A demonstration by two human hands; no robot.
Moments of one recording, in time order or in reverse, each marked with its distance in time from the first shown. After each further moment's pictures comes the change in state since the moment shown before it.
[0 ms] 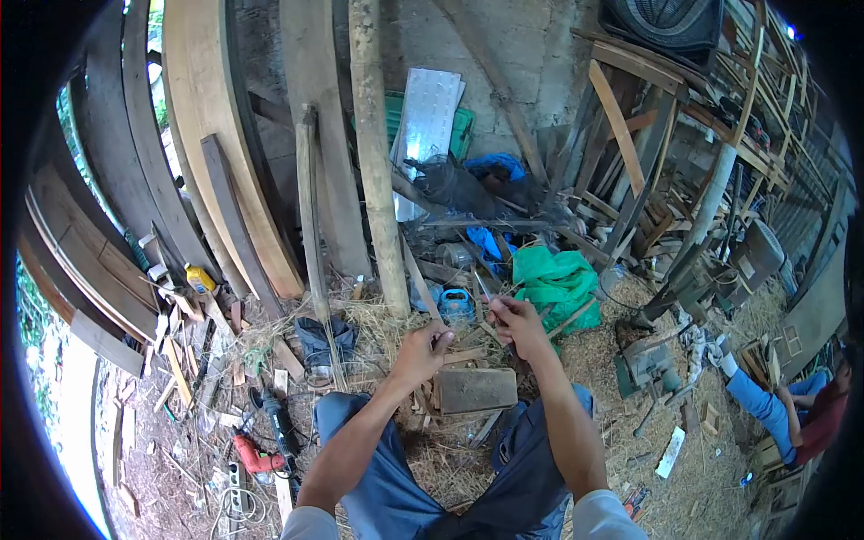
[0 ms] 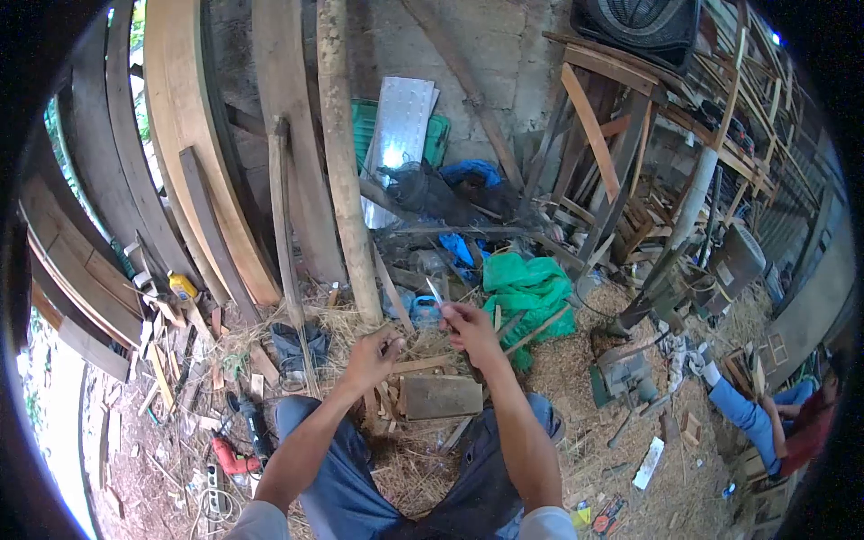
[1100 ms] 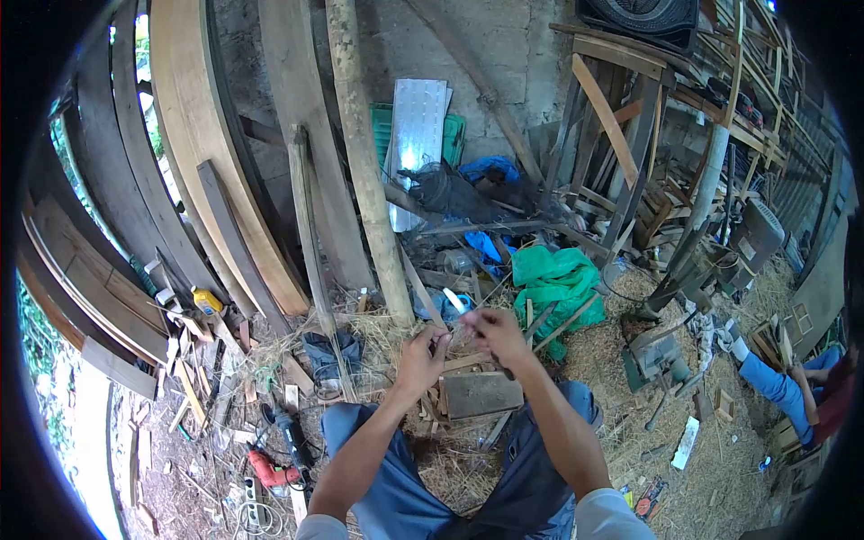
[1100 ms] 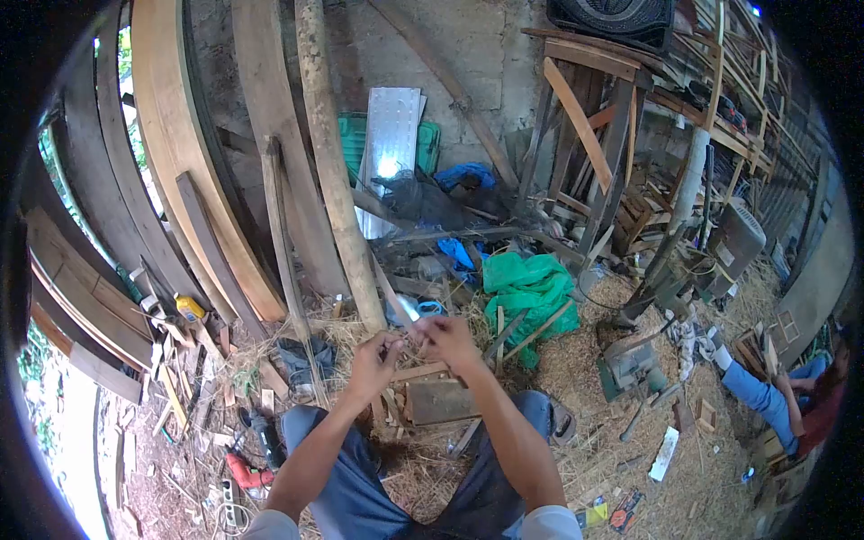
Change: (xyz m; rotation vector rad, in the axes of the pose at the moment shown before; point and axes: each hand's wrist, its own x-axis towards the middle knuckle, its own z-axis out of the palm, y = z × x) left_hand 0.001 -0.002 0.014 -0.063 0.118 0.058; right_hand 0.007 0.029 0.020 -0.121 -0.050 -0.095
